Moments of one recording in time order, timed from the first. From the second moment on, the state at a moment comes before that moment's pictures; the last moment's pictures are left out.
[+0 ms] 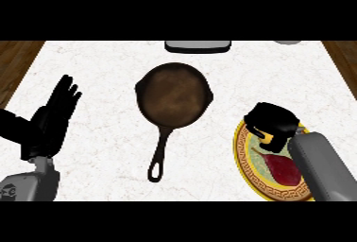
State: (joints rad) left arm -0.16 0.19 0.09 -1.61 0.12 0.07 0.26; right arm -0.48 -0.31 0.14 -0.94 1.36 0.03 -0.83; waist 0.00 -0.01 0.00
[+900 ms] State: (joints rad) left arm -0.20 0.16 0.04 -1.58 0.12 0.04 0.27; right arm -0.79 -0.01 0.12 -1.07 1.41 -0.02 0.35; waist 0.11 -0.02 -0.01
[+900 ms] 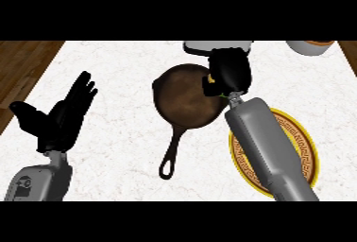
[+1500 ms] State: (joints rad) left arm -0.27 0.15 0.01 -1.54 0.11 0.03 0.26; right arm -1.07 0.00 0.33 -1.02 1.32 -0.01 1.07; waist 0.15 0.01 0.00
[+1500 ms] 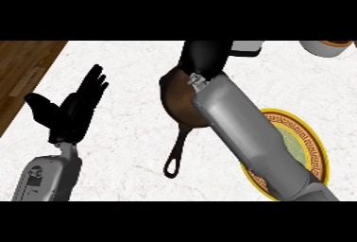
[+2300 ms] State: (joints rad) left arm -0.23 0.15 0.04 -1.56 0.10 0.06 0.25; right arm -1.05 -0.01 0.49 -0.82 1.15 -0.29 1.07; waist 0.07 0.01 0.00
